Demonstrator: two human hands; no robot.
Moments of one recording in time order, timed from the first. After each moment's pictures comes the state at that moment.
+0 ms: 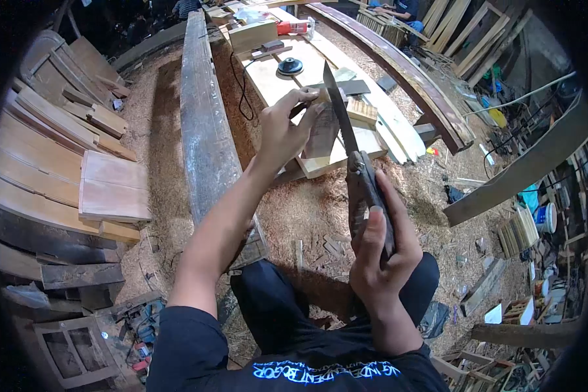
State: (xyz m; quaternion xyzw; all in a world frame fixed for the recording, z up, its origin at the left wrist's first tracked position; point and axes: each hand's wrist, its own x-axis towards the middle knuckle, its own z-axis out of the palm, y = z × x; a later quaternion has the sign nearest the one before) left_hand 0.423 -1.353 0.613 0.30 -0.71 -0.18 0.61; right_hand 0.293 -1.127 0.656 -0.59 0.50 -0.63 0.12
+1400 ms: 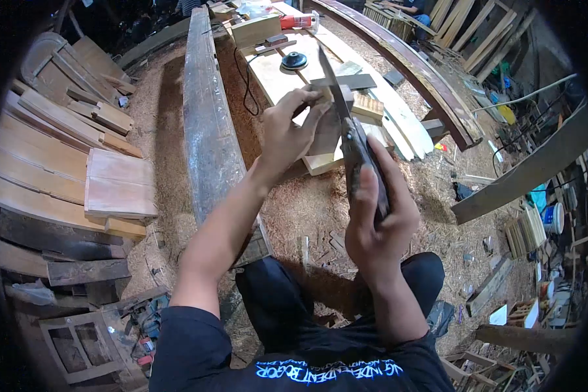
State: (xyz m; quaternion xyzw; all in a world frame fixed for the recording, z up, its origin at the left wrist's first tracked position) left_hand 0.422 -1.351 0.606 0.30 -0.72 -0.15 0.61; right_hand 0.293 -1.159 0.669 -0.57 0.53 -0.59 0.20
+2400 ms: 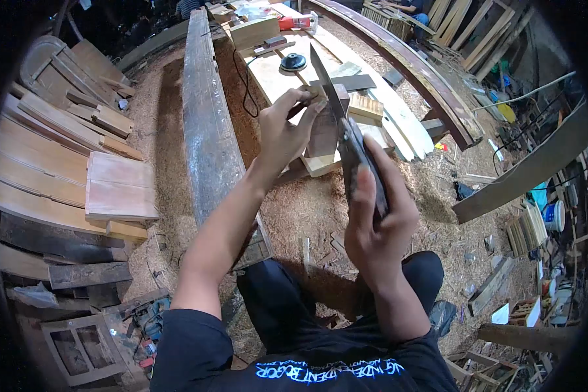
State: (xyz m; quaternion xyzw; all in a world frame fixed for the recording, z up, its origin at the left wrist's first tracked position) left_hand 0.423 -1.351 0.609 0.33 -0.71 -0.17 0.60; right_hand 0.291 -1.161 0.671 -0.58 0.55 -0.57 0.20
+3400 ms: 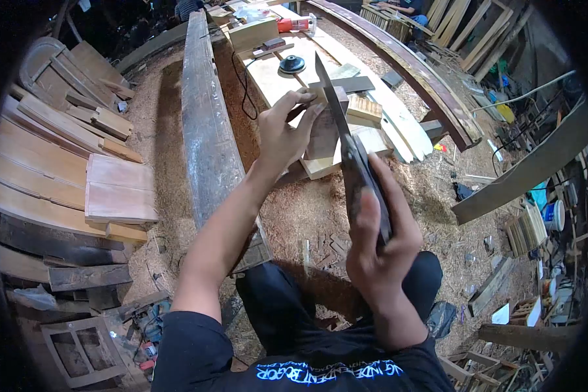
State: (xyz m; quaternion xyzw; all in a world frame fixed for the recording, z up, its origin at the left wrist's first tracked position) left_hand 0.419 -1.355 0.605 0.30 -0.70 -0.17 0.63; right_hand 0.291 -1.151 0.664 -0.61 0.49 -0.61 0.12
